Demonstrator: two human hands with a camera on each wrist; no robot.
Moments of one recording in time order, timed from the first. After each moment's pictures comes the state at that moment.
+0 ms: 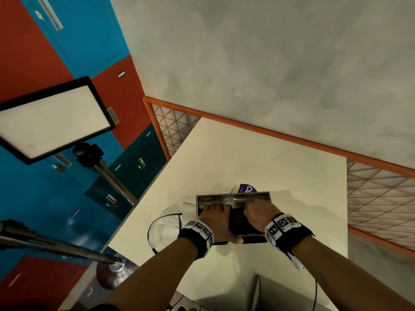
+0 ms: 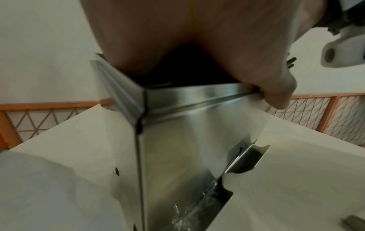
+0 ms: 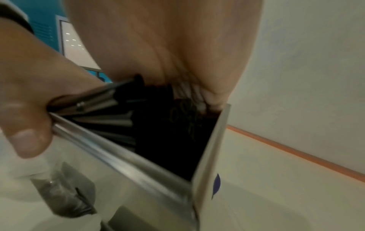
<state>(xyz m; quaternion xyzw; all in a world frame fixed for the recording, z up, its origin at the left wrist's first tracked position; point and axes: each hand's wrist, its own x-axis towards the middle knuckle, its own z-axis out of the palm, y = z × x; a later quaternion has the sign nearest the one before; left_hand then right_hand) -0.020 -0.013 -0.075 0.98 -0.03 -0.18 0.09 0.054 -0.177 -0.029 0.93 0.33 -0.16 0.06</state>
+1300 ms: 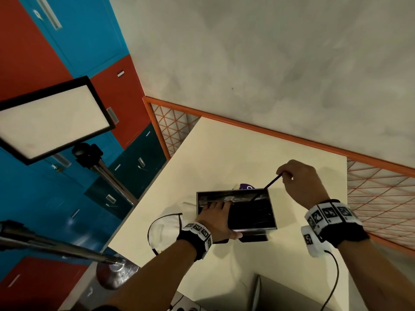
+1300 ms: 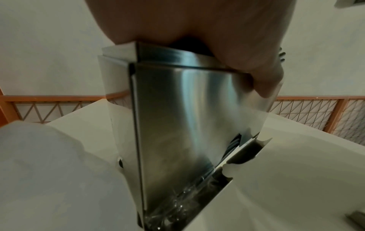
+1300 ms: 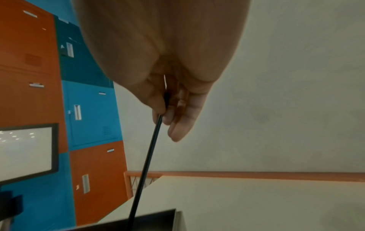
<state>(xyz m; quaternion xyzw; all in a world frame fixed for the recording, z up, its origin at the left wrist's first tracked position) -0.022 -0.008 -0.069 0.98 -0.02 -0.15 0.15 0.102 -0.242 0.056 0.93 0.22 0.05 -0.30</state>
